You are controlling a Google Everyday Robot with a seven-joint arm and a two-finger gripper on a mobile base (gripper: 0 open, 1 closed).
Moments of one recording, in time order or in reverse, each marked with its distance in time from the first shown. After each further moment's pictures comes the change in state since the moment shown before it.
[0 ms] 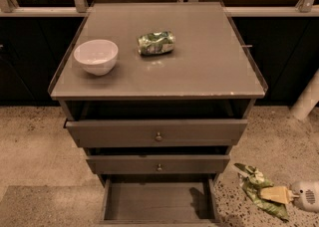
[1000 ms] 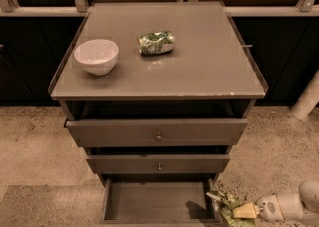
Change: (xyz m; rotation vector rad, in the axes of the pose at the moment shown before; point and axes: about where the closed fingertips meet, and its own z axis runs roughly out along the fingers) arm 0.081 -0.073 0.132 -0.175 0.229 0.140
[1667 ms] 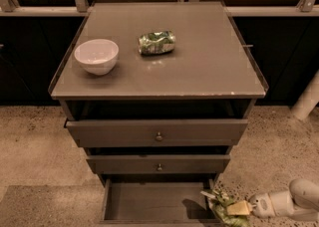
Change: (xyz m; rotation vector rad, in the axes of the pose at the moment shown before) arm -0.008 -0.011 0.019 -0.046 0.009 0.006
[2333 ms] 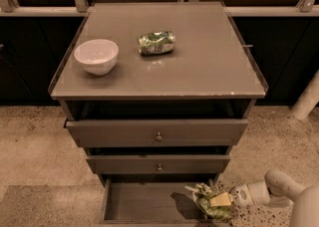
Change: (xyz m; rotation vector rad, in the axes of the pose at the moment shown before) arm -0.039 -0.015 0.065 -0.112 0.053 -0.047
